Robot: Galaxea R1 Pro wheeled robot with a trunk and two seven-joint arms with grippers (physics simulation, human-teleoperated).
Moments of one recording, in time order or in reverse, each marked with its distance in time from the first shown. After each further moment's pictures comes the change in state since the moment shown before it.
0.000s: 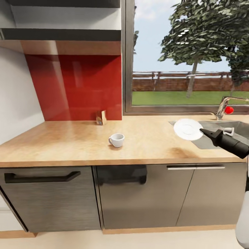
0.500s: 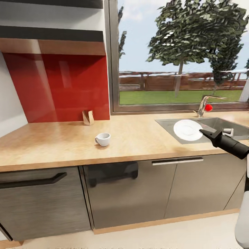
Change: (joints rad) left arm 0.000 -0.016 0.001 0.000 0.000 0.000 0.000; right arm 0.001 0.006 -0.005 0.007 -0.004 0.002 -0.021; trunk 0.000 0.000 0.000
